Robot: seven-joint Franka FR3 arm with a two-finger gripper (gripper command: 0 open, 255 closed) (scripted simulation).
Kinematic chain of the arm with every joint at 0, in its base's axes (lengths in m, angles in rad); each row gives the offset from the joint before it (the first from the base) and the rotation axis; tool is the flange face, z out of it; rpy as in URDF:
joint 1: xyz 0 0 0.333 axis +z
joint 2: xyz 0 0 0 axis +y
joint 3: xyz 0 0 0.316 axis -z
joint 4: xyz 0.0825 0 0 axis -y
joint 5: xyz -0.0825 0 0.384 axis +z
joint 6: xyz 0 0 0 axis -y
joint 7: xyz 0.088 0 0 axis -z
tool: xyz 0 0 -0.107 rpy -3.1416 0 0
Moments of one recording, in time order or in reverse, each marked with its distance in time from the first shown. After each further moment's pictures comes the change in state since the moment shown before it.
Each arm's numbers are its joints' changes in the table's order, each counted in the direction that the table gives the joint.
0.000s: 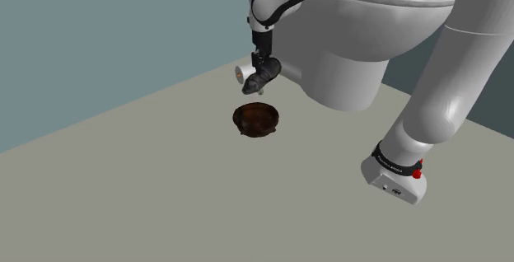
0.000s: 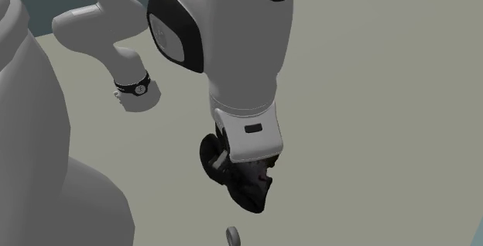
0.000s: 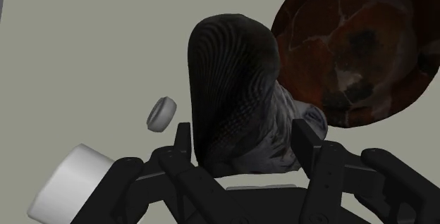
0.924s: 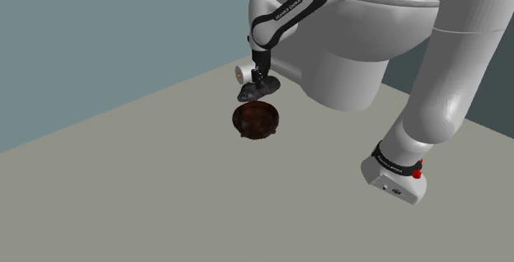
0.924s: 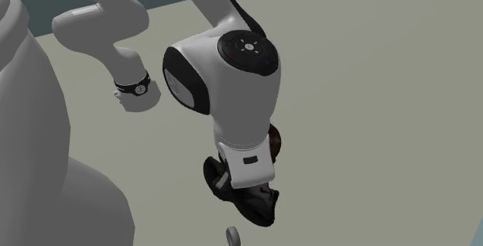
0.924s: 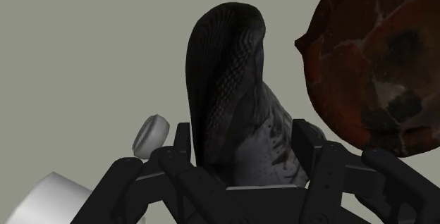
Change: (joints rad) arm 0.000 0.096 0.004 -0.070 -0.014 0.166 0.010
